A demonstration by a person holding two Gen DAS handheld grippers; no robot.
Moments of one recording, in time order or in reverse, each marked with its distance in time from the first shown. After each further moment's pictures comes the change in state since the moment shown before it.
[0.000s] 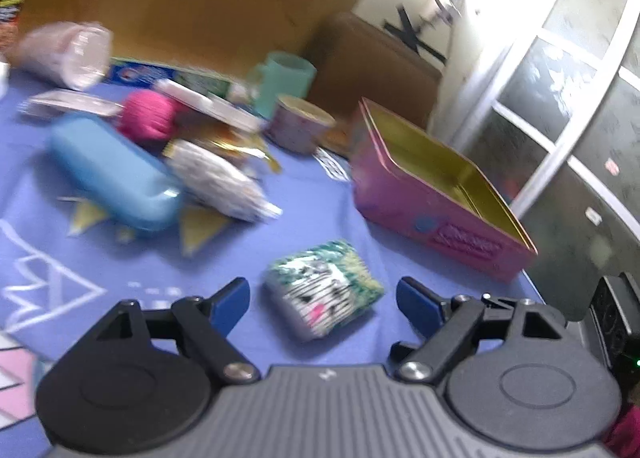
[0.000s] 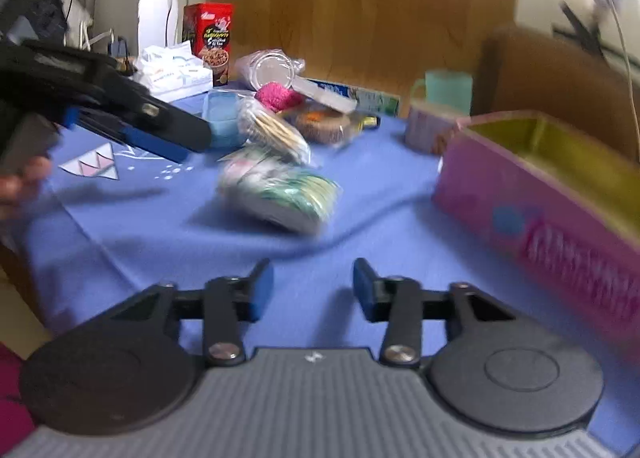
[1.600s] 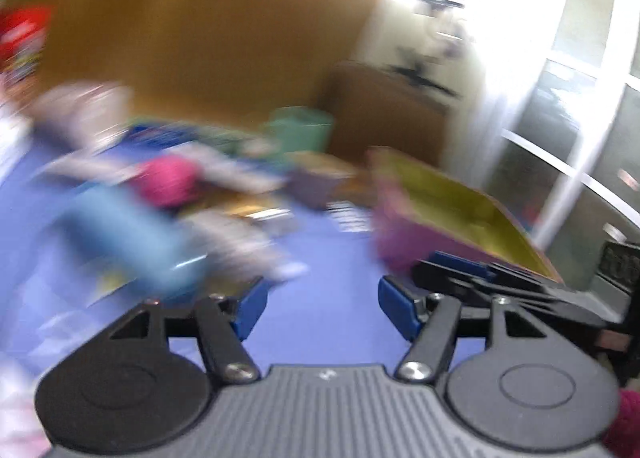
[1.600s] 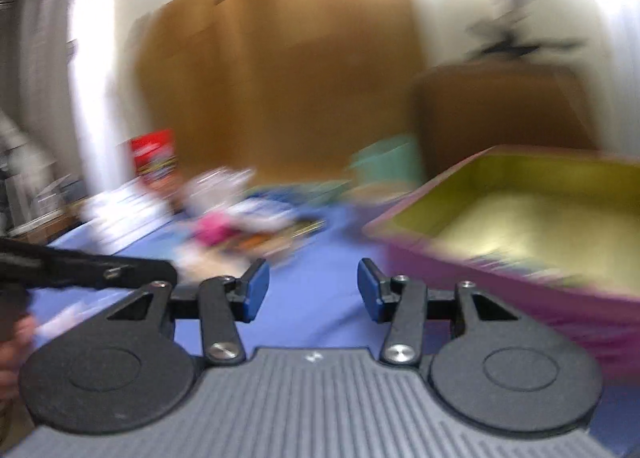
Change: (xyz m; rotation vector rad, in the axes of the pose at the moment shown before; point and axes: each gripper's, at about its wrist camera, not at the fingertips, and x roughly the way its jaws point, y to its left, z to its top) left arm -0.019 0.016 0.000 0.002 -0.158 0.128; right arm 0.011 -0.051 0.048 0.243 -0.248 0.025
